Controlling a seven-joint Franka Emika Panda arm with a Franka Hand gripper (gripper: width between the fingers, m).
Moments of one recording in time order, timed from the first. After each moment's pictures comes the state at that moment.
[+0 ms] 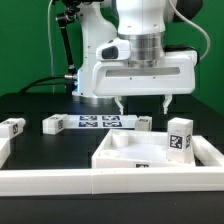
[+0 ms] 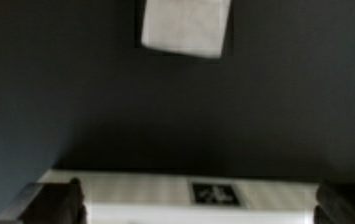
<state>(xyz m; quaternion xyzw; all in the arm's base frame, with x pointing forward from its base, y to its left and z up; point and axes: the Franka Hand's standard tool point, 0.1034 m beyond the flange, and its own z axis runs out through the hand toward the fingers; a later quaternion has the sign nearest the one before) 0.444 0.061 0.056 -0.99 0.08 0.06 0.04</state>
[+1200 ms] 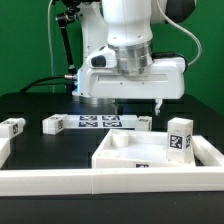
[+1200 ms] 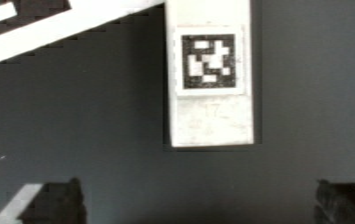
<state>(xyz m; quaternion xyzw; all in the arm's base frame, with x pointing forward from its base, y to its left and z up) 0.419 0.051 0.045 -0.97 0.18 0.12 0.06</state>
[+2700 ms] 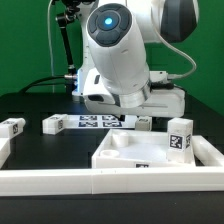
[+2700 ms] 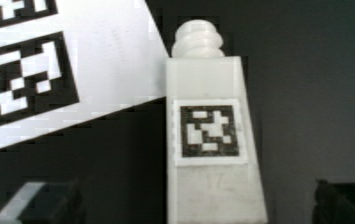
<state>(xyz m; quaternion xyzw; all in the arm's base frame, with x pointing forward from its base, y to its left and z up) 0.404 0.059 0.026 -0.90 0.17 0.38 0.10</state>
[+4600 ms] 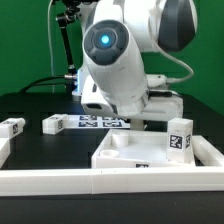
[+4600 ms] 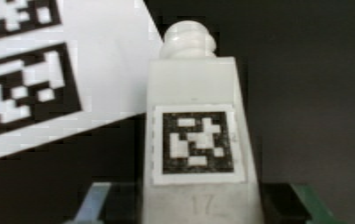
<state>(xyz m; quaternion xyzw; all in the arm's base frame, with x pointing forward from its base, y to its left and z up) 0.408 0.055 0.027 -0.89 0.16 0.41 0.10</state>
